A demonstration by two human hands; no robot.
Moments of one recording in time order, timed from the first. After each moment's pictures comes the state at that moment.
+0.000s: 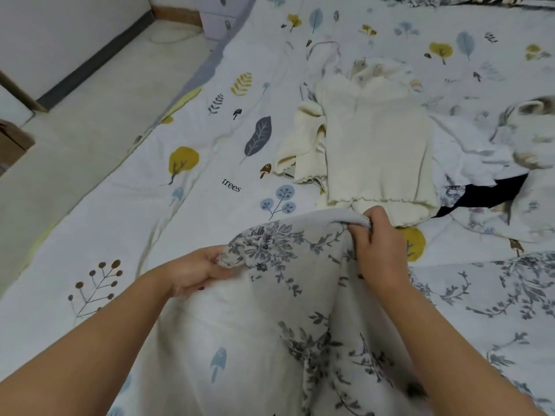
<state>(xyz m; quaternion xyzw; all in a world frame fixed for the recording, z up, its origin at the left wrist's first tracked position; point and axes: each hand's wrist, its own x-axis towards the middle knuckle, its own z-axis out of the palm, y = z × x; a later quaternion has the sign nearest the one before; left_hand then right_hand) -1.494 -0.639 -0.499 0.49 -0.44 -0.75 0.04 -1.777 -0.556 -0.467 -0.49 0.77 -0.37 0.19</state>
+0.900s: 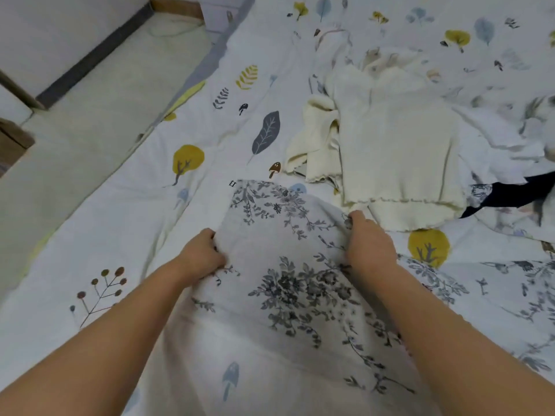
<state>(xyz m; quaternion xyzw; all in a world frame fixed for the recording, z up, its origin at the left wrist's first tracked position) -1.497 -0.674 -0.513 0.70 -0.57 -0.43 -0.03 -1.768 -0.607 -0.518 -0.53 0.83 -0.03 0.16</state>
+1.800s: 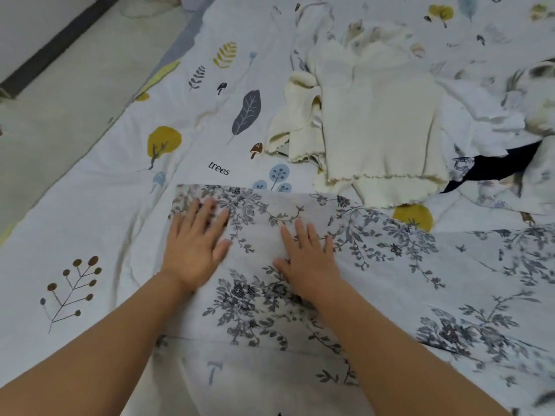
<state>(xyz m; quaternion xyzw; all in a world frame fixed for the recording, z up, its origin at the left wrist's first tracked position) -1.496 -0.646 -0.561 0.54 -0.84 -0.07 -0.06 -1.708 -0.572 -0.562 -0.64 0.71 0.10 0.28</state>
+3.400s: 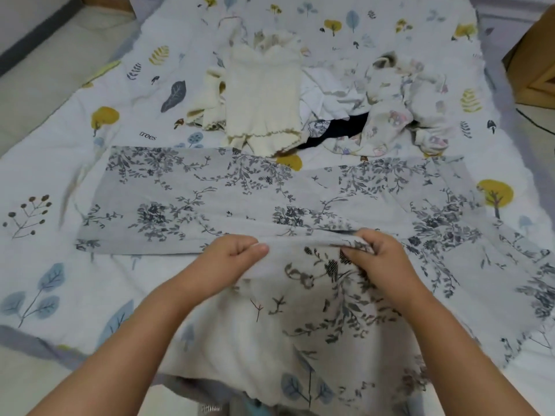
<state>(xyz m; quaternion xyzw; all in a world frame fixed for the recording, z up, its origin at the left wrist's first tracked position) -1.669 -0.365 -0.403 0.42 -0.71 -0.56 0.09 -1.889 -0.260 -0.387 -0.35 0.75 -0.37 0.43</state>
